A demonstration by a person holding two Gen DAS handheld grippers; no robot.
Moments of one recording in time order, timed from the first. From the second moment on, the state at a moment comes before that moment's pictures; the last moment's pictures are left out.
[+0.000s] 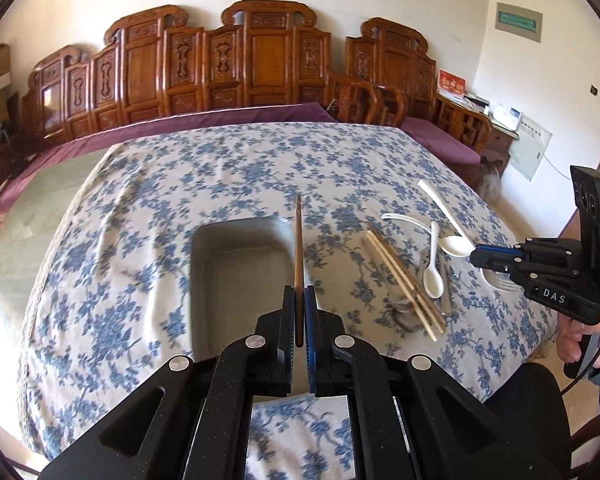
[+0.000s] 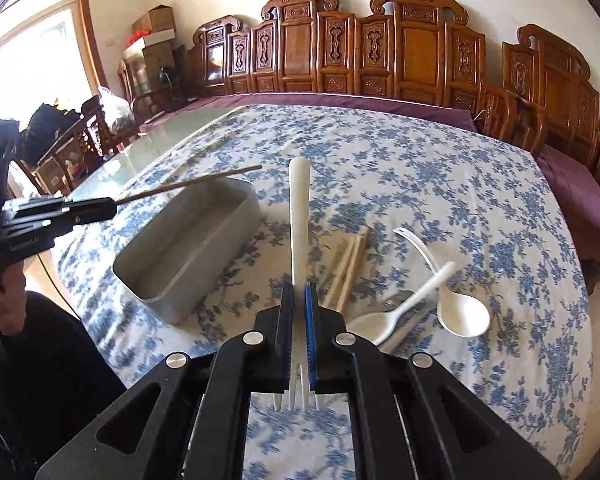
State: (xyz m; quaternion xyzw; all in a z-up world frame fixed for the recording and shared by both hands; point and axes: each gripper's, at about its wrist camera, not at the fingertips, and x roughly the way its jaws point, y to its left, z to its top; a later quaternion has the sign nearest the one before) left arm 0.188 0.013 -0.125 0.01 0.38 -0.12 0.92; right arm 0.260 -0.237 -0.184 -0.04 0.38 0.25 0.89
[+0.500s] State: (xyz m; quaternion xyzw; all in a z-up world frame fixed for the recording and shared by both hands) left arm 0.199 0.052 -0.169 -0.01 0.41 -0.09 0.91; right arm 0.266 -0.166 -0.191 -0.05 0.40 0.27 0.87
